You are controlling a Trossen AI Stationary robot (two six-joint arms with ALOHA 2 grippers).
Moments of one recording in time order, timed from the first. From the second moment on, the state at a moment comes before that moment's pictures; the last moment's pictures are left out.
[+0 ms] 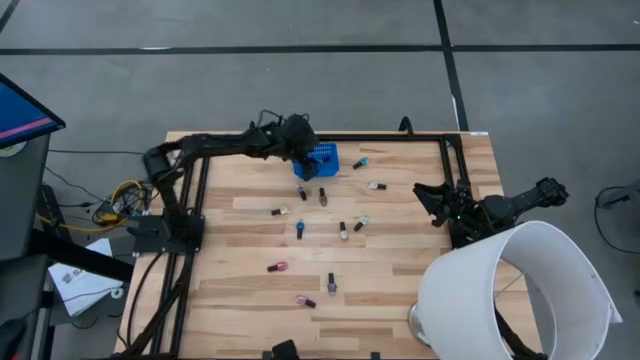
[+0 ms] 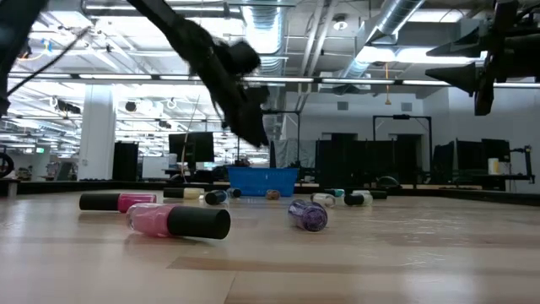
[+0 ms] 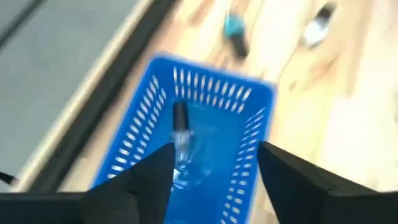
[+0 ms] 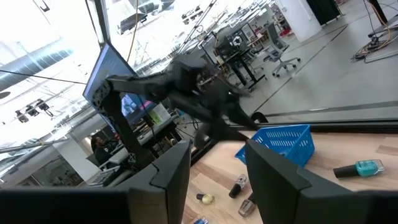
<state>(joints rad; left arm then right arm) 0.51 1.78 1.27 -0.31 0.03 0.11 0.41 0.02 0.02 0.25 0.92 0.45</state>
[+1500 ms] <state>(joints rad) -0.45 1.36 0.59 -0.24 -0.24 -0.58 0.41 0.02 0.02 0.24 0.92 0.44</state>
